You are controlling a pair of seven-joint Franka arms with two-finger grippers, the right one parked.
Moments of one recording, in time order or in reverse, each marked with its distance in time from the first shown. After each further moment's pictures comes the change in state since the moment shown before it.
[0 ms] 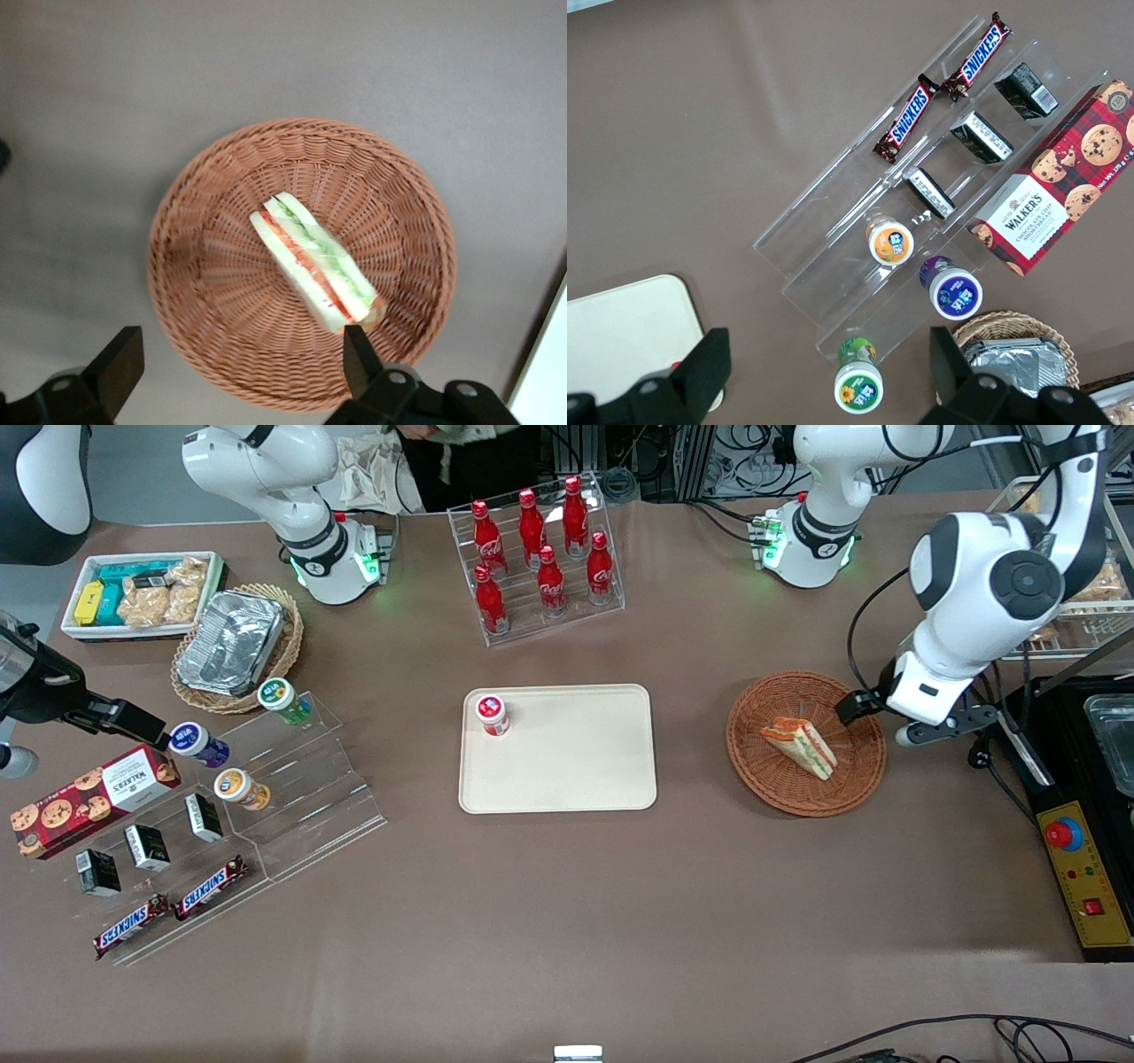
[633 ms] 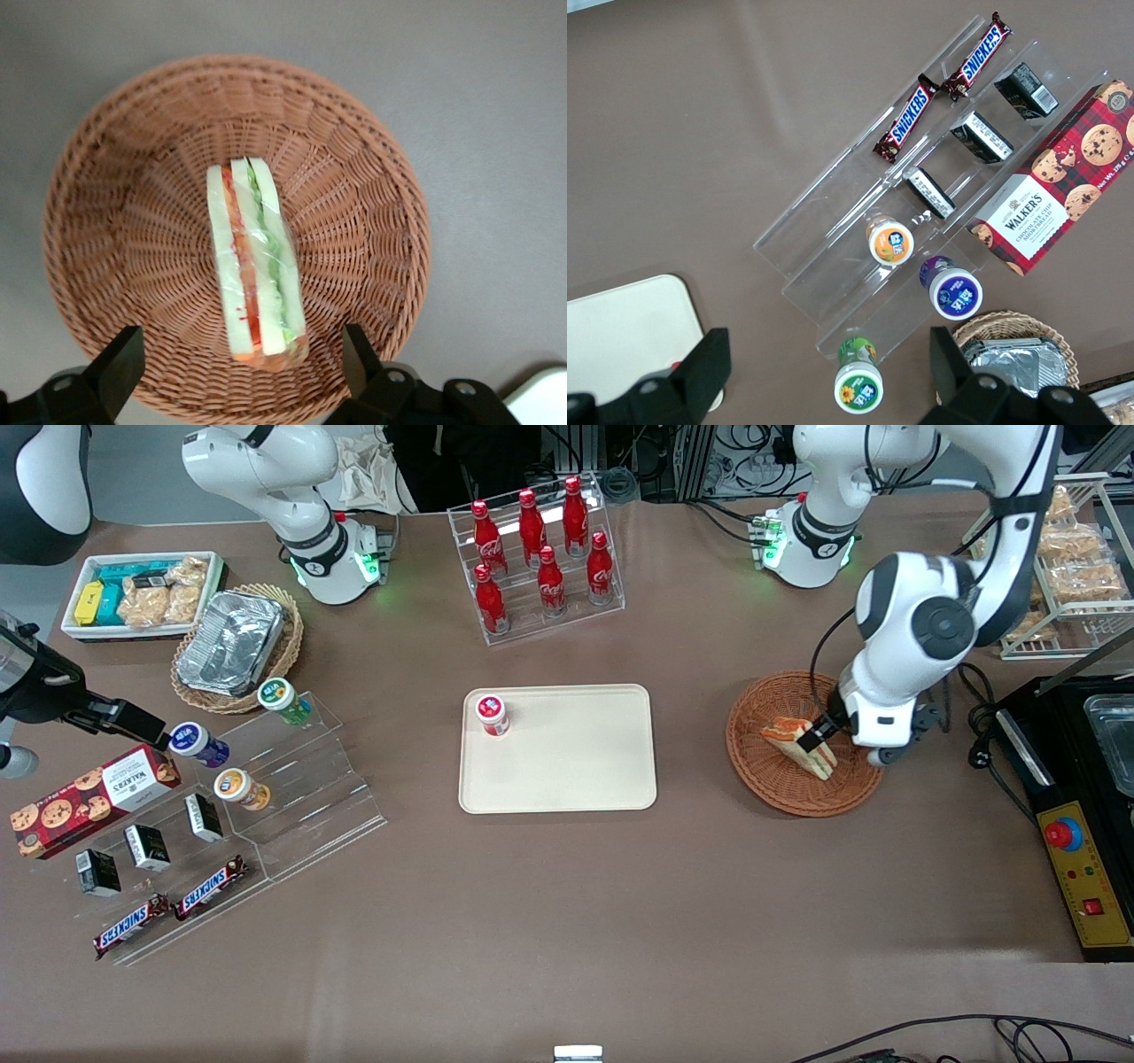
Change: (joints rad) arm -0.093 0.149 -0.004 -0.011 0.001 0.113 -0.526
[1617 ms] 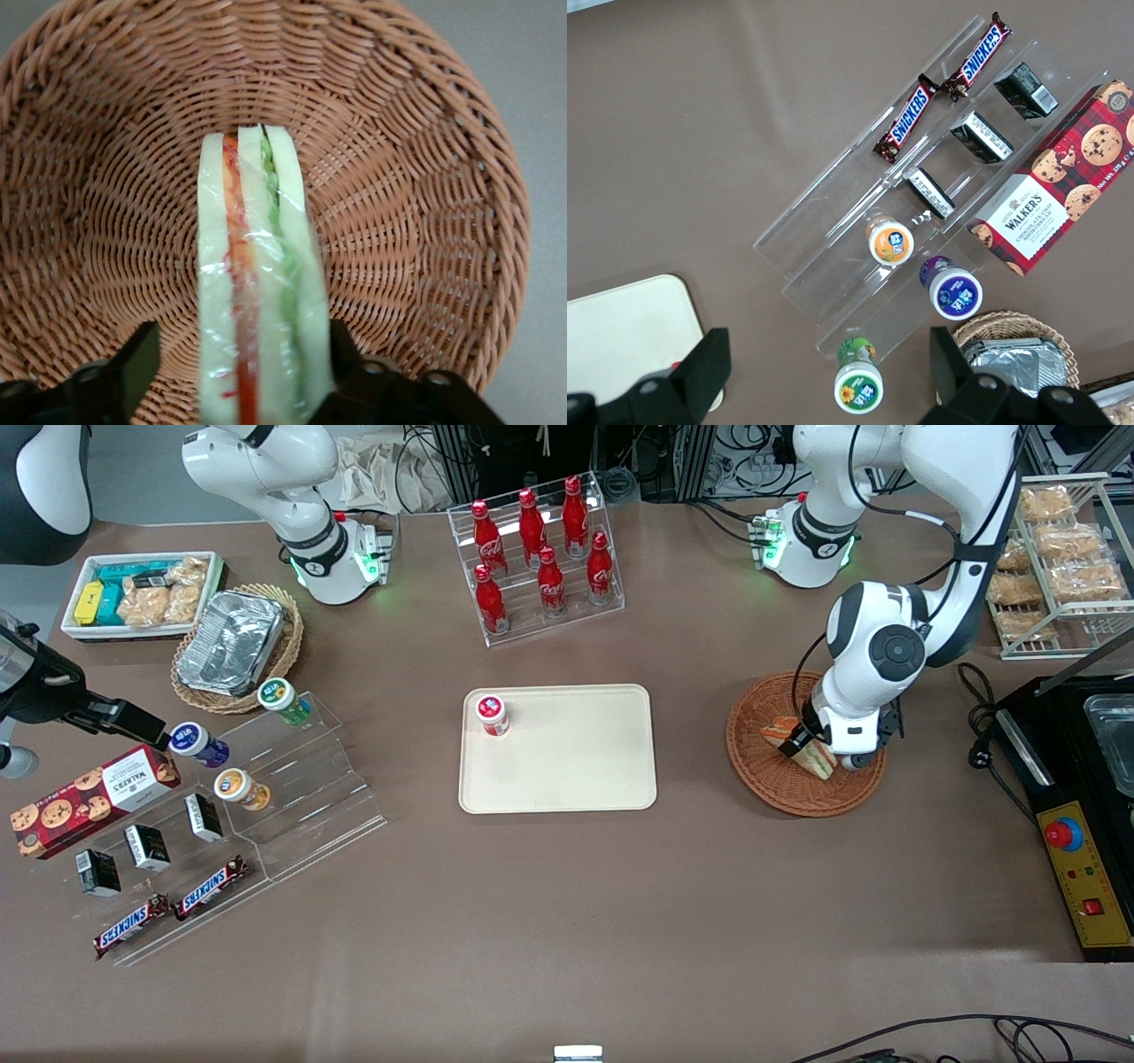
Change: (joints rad) arm -0.008 0.089 0.001 -0.116 0.008 0.199 -0.081
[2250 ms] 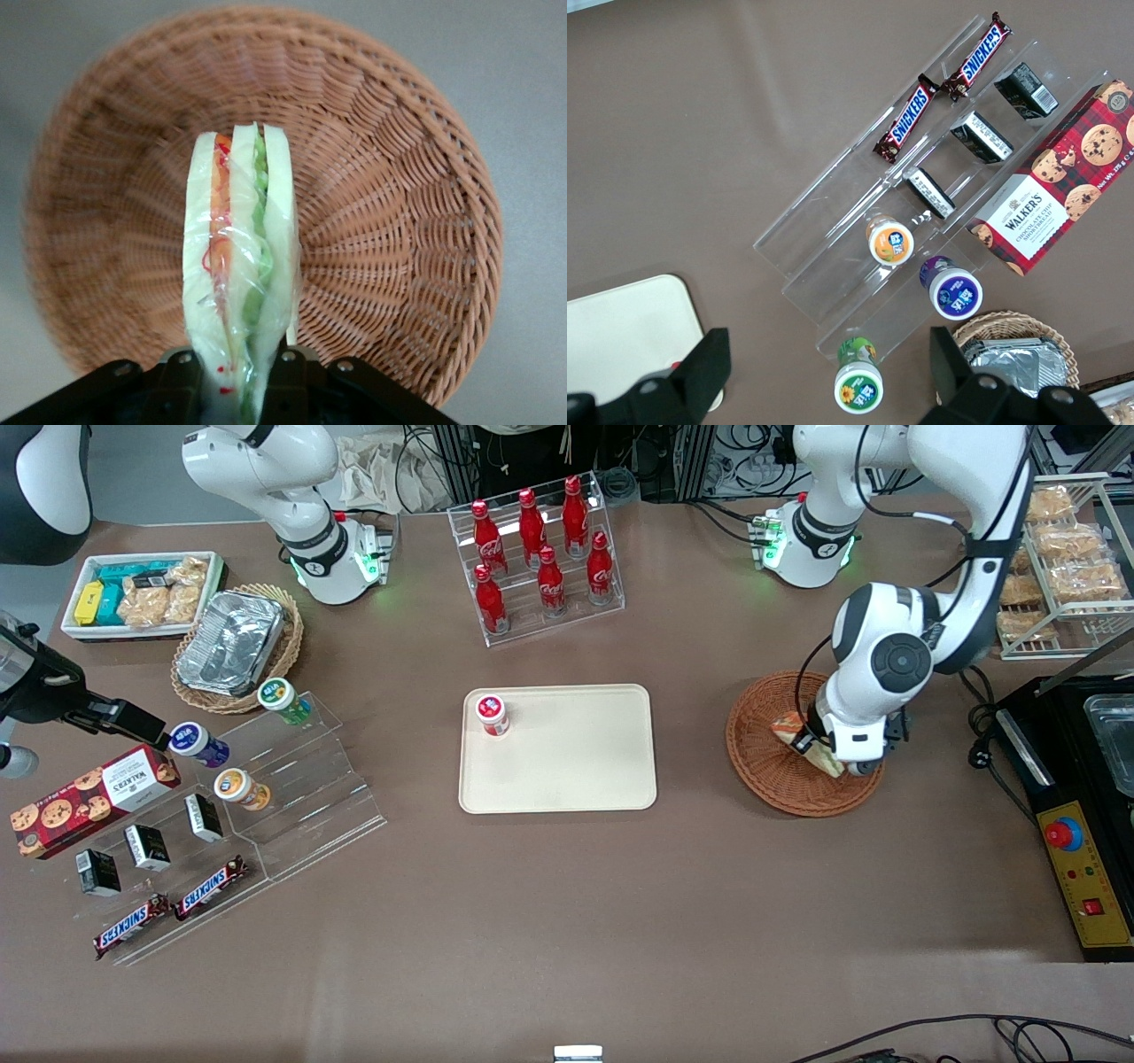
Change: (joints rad) arm -0.003 -0.008 0.002 0.181 0.071 -0.296 -0.018
